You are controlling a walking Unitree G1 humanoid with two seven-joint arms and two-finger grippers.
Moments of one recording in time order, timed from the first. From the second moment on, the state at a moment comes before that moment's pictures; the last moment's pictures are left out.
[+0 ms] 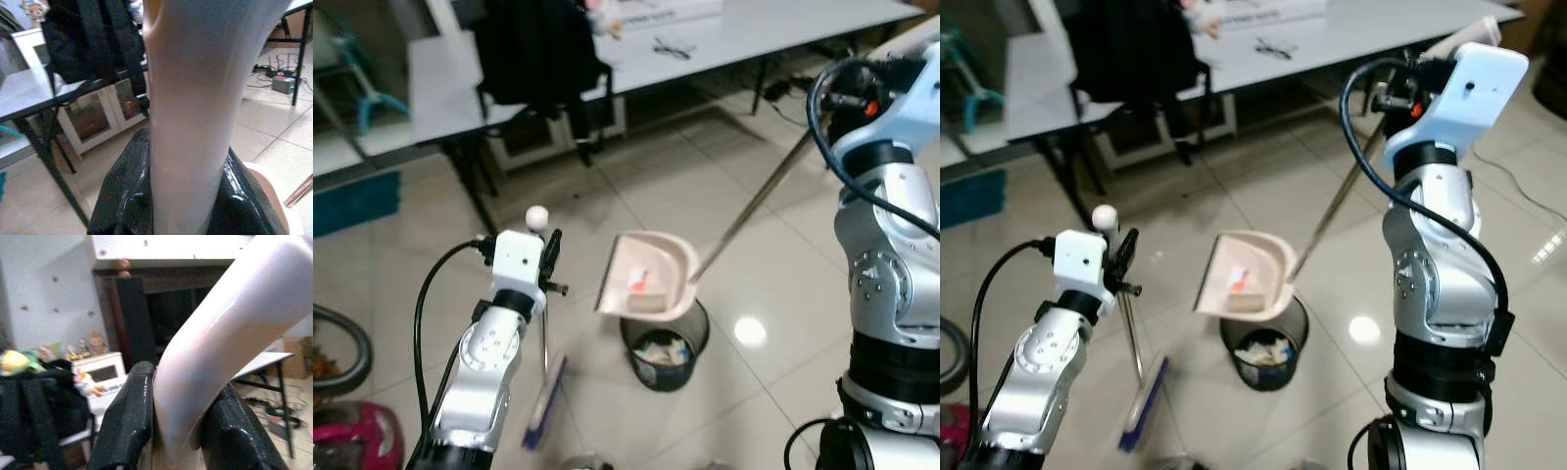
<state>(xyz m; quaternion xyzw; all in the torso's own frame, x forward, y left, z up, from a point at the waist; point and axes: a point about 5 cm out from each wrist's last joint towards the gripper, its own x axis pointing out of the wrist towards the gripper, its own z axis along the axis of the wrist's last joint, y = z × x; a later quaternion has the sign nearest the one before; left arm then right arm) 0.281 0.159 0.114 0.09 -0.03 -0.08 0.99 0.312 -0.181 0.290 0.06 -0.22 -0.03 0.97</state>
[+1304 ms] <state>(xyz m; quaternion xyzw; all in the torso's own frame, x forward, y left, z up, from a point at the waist) 0.280 0.153 0.112 0.09 -0.03 -0.11 0.99 0.279 -0.084 0.252 -0.21 -0.28 0.24 0.91</state>
